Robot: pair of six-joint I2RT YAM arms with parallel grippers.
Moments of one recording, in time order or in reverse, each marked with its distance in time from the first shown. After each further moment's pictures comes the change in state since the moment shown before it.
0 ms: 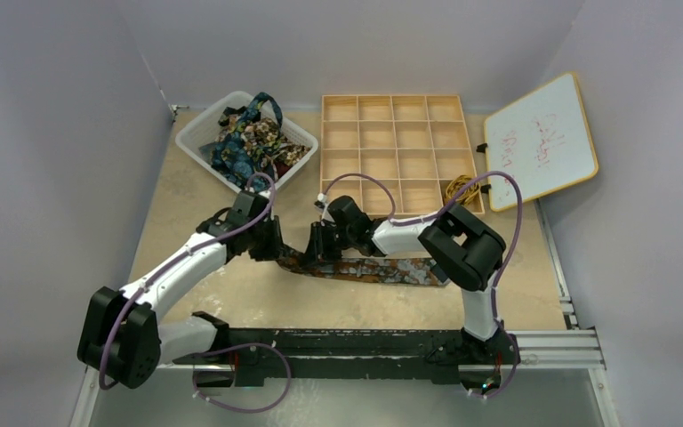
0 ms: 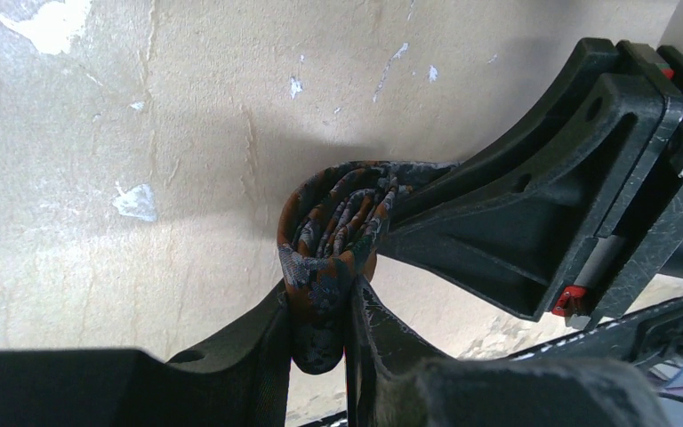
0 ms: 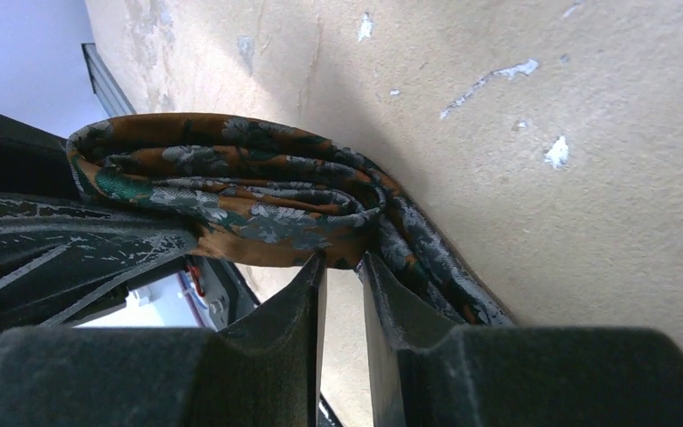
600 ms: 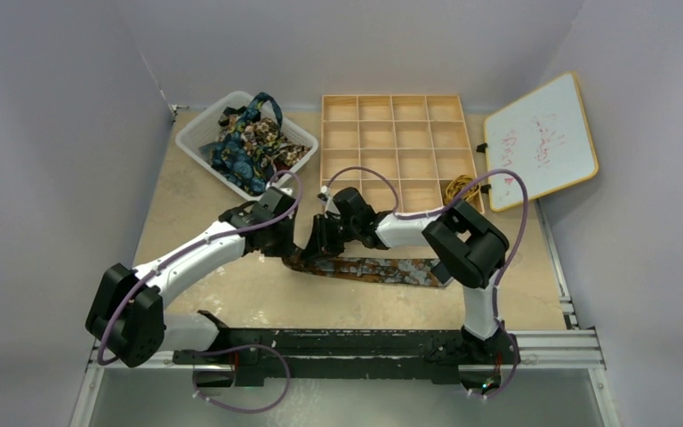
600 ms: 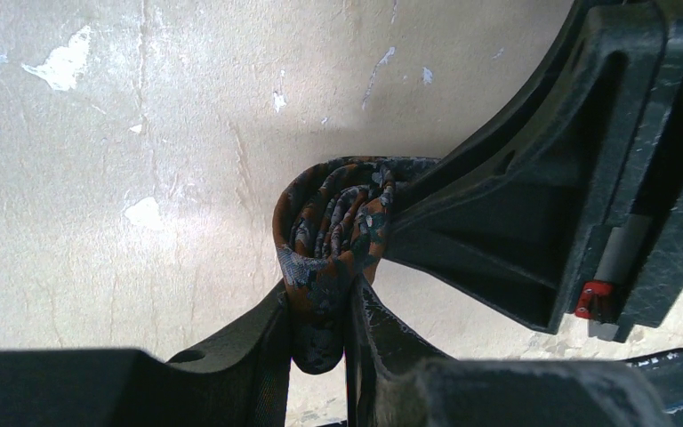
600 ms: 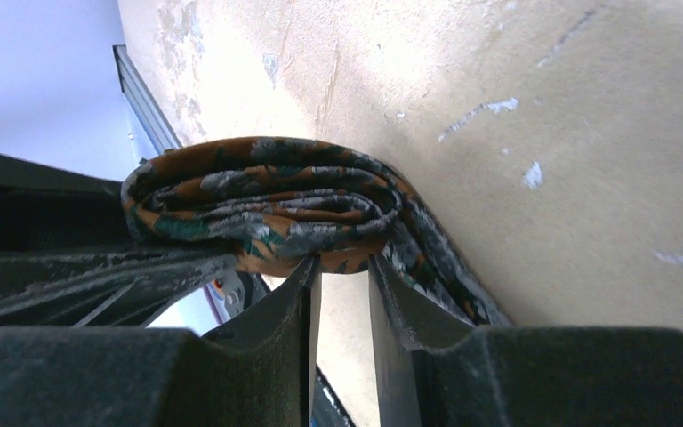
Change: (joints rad) left arm -0.183 0.122 0.145 -0.101 -0.211 0.008; right arm -0.052 0.017 0.040 -0.004 -0.084 -0.013
